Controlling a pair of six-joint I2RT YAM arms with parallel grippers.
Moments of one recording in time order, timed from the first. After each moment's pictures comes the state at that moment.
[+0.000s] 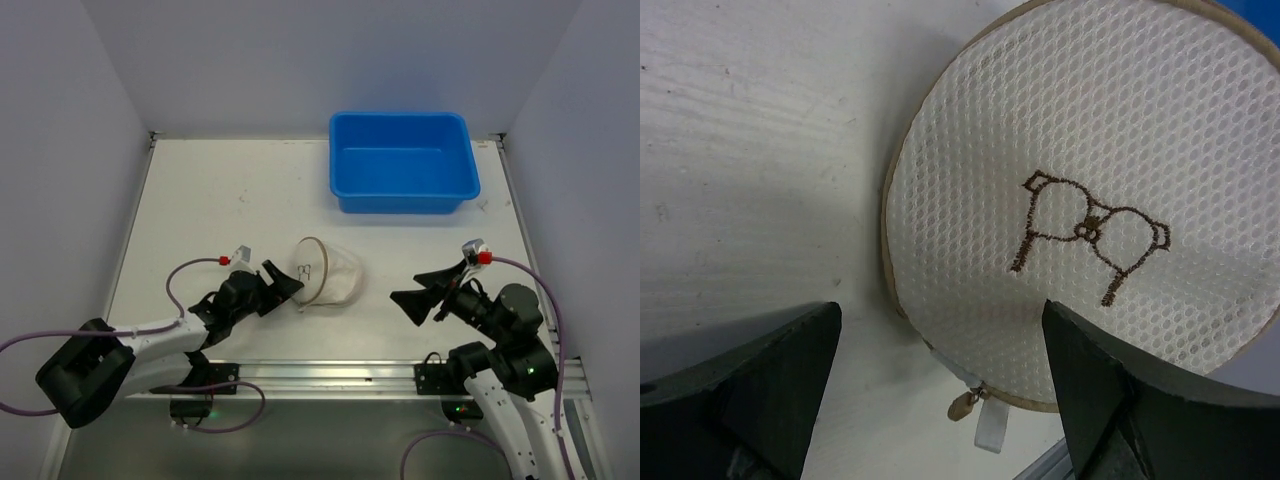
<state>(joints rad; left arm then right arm) -0.71 1.06 0.18 0.33 -0.08 -1.16 0.29 0.20 0.58 -0.54 -0.53 0.45</state>
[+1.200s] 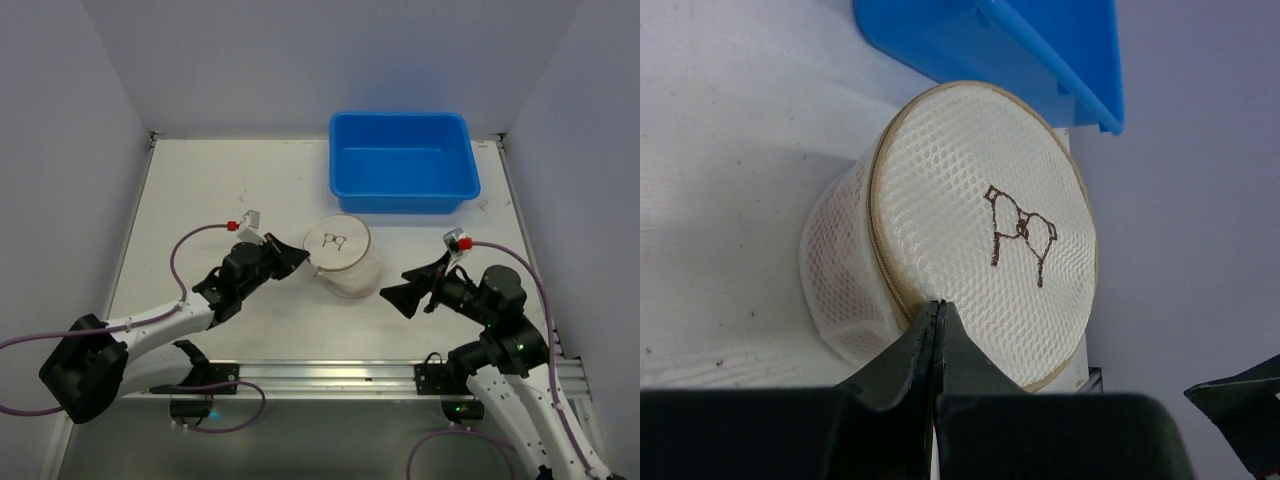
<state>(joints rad) -0.71 1.12 0.41 0.38 -0.08 -1.09 0.34 0.33 0.57 -0.47 -0.56 0.44</state>
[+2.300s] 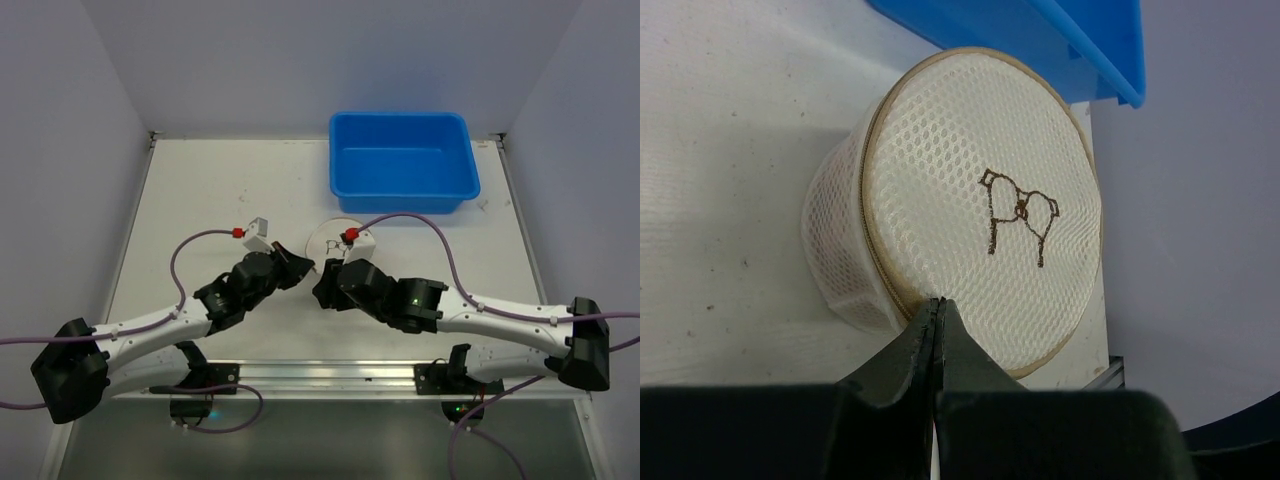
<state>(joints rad) -0.88 1.05 0.48 0.20 -0.27 -1.09 1.22 1.17 0.90 -0.38 0.43 0.89</state>
